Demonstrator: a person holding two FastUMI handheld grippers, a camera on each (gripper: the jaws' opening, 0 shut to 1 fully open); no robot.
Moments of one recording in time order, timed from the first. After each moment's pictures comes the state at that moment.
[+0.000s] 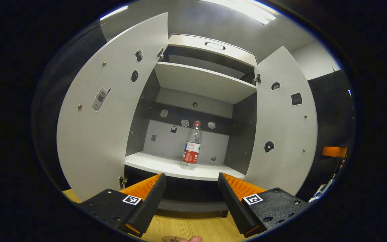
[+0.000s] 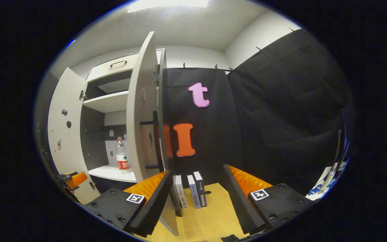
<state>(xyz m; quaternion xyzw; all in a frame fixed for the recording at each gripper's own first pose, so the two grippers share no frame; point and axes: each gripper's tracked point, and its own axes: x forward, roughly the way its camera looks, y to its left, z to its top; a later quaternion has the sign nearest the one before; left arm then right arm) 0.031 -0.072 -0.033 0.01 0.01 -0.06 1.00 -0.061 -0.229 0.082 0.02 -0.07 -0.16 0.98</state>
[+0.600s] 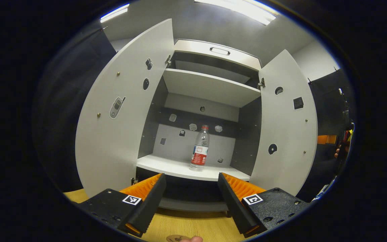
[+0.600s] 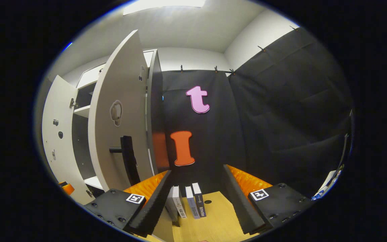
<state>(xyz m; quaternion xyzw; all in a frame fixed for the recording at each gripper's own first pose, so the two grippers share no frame) 0.012 -0.051 -0.022 0.02 0.00 -0.03 1.00 -0.001 -0.249 0.120 0.02 -0.07 -0.14 0.99</state>
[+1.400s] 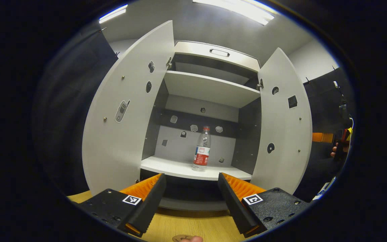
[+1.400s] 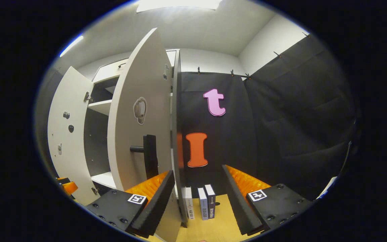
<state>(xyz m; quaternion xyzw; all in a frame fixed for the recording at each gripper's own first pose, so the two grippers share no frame) 0.005 -0.033 -0.016 0.03 0.00 -0.04 1.00 0.012 -0.179 0.118 -0.01 -0.07 -0.10 0.99</state>
